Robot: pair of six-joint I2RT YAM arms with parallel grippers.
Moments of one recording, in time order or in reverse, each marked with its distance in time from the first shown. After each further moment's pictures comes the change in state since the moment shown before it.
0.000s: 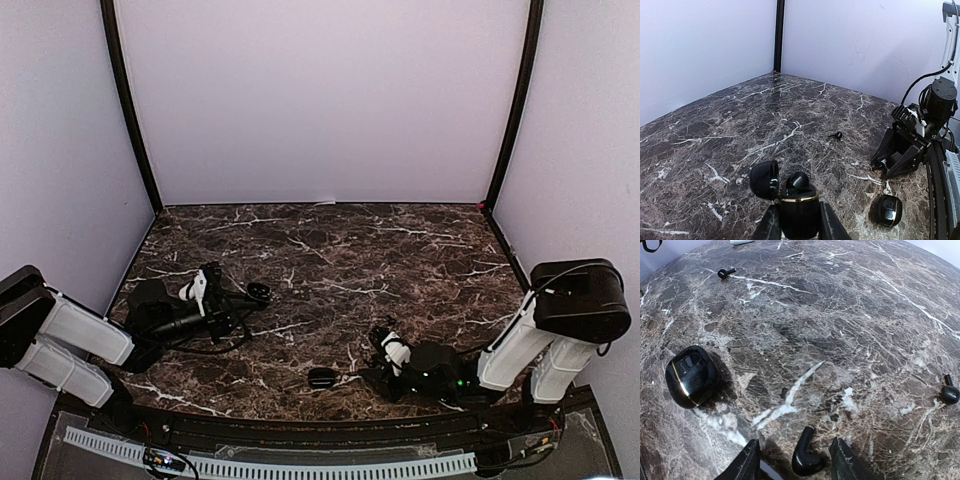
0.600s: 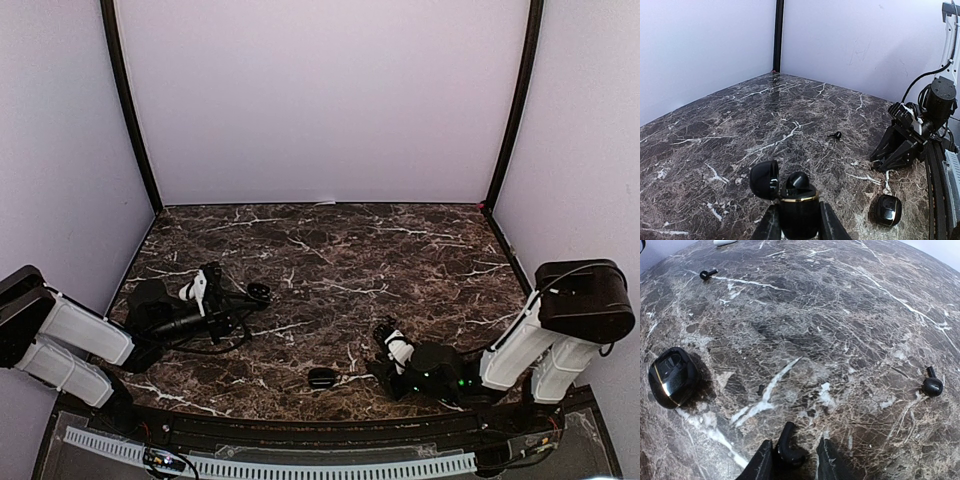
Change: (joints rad) left arm 0.000 0.000 0.000 0.000 0.003 0.000; right arm 0.000 -0.032 -0.014 -0.046 0.053 0.013
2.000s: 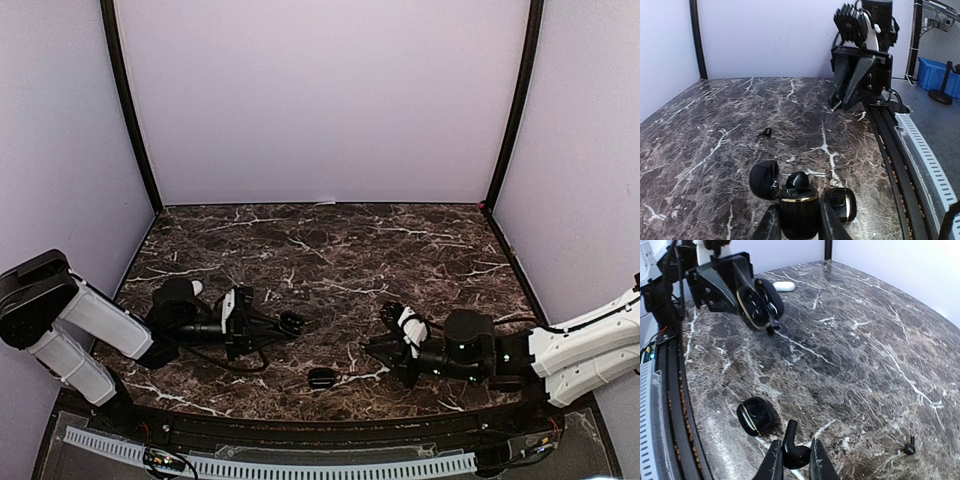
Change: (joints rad) left arm -0.122 0.147 0.108 -0.028 0.228 0.159; right arm 0.001 -0.536 0.066 -0.428 -0.145 -0.152
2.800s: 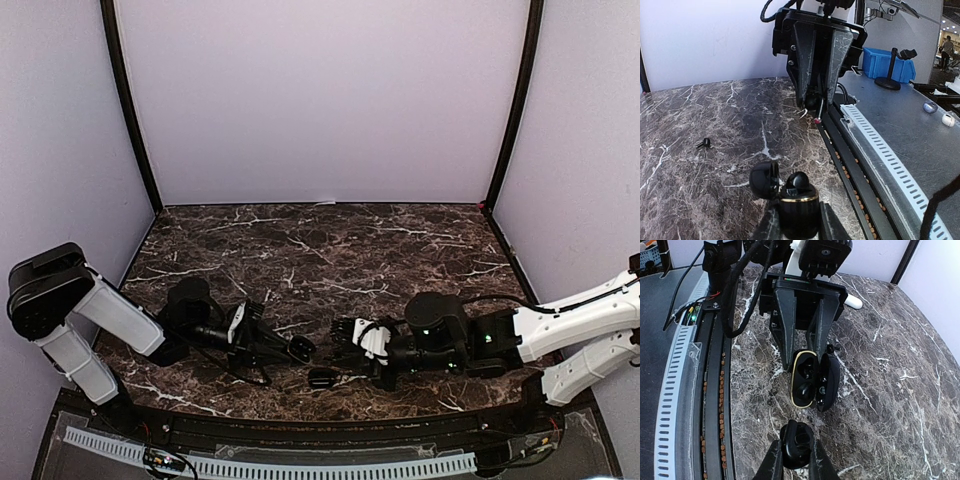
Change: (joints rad) left arm -0.053 0.104 0.073 -0.040 0.266 0.050; right arm 0.070 0.113 0.329 -0.298 -0.203 -0.297
